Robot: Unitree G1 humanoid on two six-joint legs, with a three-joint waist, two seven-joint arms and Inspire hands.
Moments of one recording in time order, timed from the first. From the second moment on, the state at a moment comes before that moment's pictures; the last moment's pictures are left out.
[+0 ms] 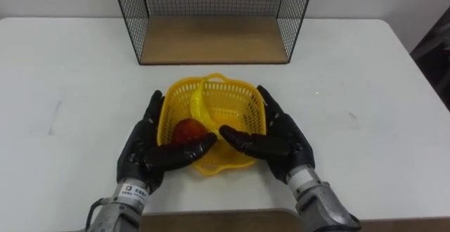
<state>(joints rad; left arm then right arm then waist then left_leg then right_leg) 0.22 0.15 -0.19 0.05 -0.56 -0.11 -0.08 0.09 -0.11 0.28 0.18 0.59 -0.10 0.07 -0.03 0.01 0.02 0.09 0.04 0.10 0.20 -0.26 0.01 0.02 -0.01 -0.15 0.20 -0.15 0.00</state>
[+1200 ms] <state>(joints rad) 0.08 0.12 -0.26 -0.03 -0.51 -0.12 -0.05 0.03 -0.12 0.24 0.02 0.54 -0.14 -0.09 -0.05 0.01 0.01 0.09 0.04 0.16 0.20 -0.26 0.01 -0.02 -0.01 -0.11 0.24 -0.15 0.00</state>
